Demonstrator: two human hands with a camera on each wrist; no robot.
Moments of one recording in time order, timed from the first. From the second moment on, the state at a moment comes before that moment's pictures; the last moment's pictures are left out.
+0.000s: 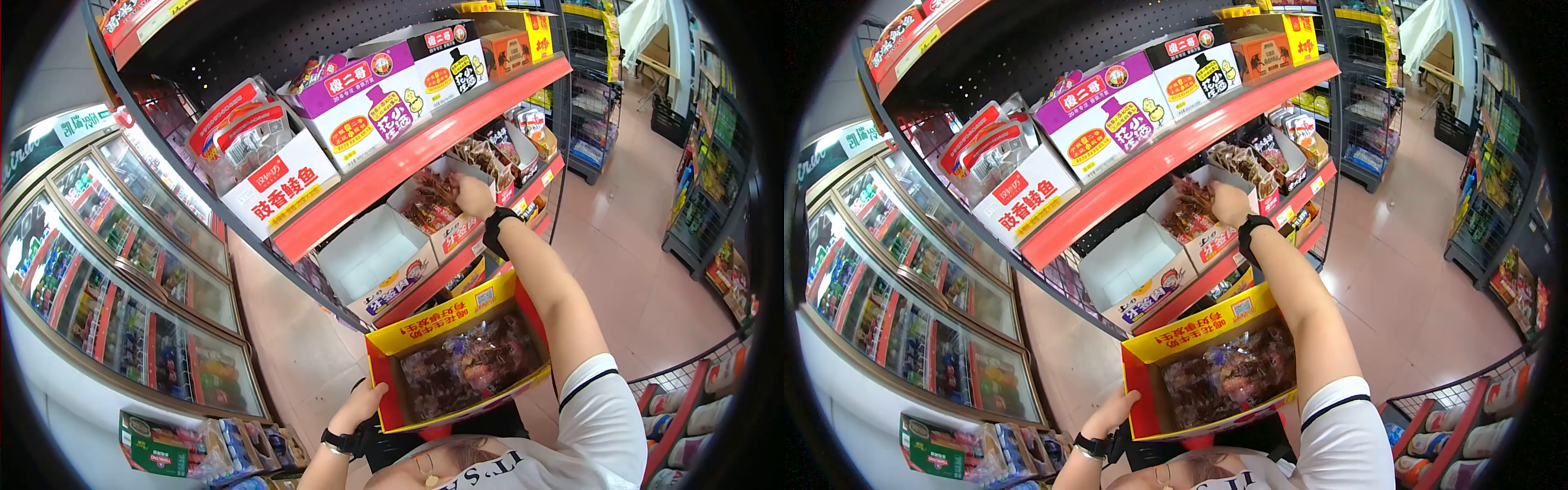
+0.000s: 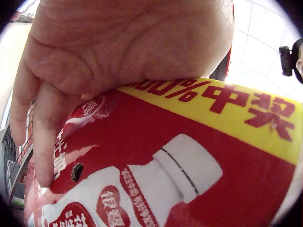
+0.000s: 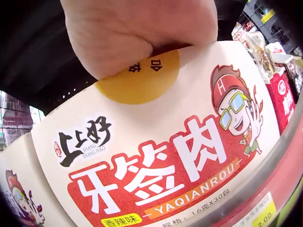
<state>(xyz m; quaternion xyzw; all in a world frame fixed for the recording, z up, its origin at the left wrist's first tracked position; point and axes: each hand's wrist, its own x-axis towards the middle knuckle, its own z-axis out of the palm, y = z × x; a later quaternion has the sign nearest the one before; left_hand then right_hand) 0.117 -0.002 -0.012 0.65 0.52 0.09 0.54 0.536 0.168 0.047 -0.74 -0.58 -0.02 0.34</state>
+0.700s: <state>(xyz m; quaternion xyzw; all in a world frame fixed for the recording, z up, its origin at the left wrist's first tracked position) 0.113 0.001 -0.023 0.67 0.50 0.09 0.54 0.506 0.017 0.070 -0.38 -0.76 0.52 0.08</state>
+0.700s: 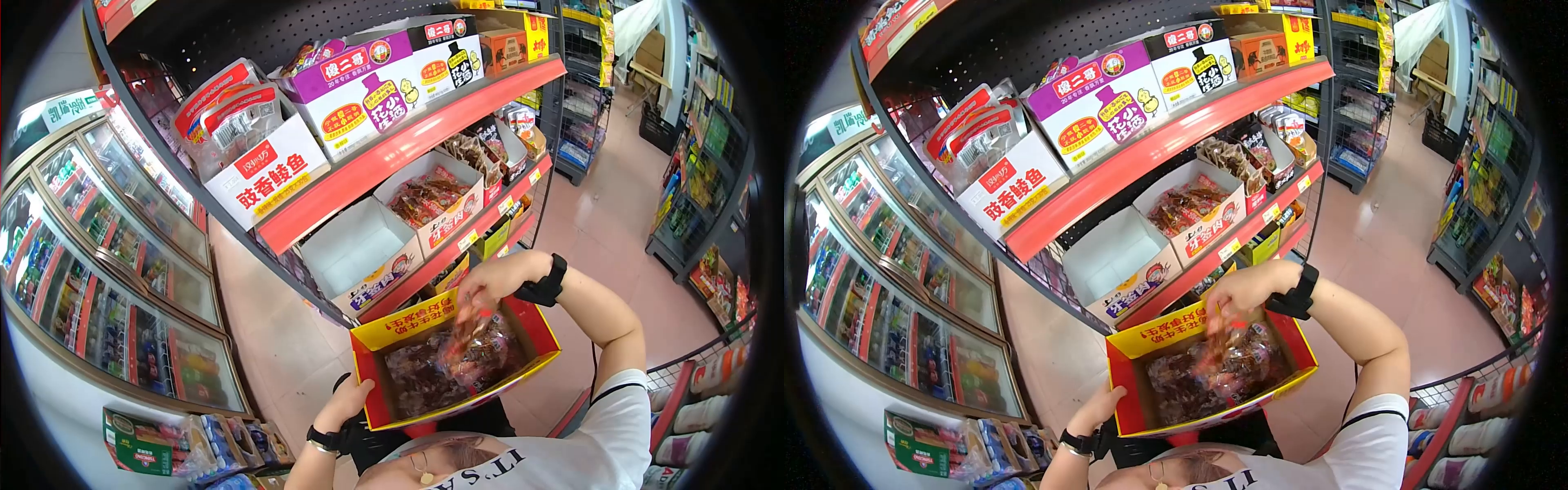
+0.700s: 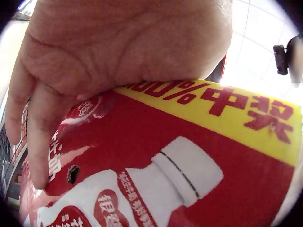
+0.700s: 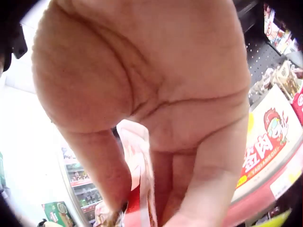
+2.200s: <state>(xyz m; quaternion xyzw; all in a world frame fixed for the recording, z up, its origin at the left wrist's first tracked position) 0.111 0.000 -0.022 0.65 0.52 0.08 0.55 0.477 0.188 0.061 -0.87 -0.48 0.05 0.07</state>
